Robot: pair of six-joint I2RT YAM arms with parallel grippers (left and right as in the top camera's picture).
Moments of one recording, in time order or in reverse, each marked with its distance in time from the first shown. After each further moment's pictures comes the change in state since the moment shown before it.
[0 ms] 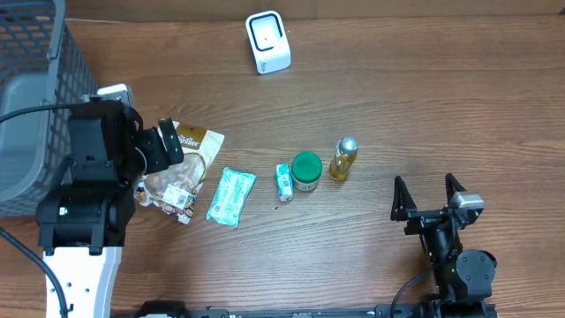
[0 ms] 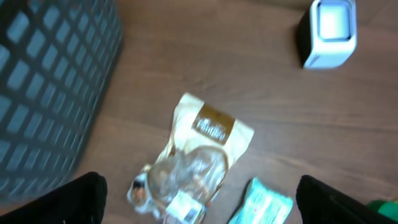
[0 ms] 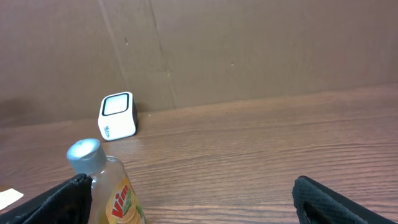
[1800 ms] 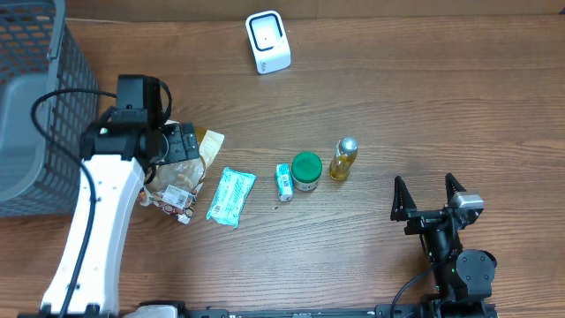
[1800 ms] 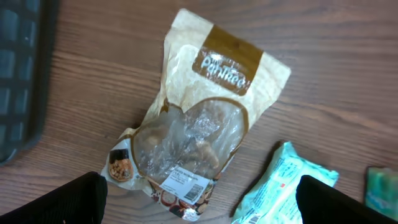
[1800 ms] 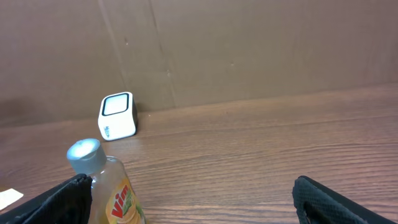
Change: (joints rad) left arm 0.000 0.319 -0.001 -0.039 0.024 -0.003; right arm 0.000 0.000 0.000 0.000 0.000 0.000
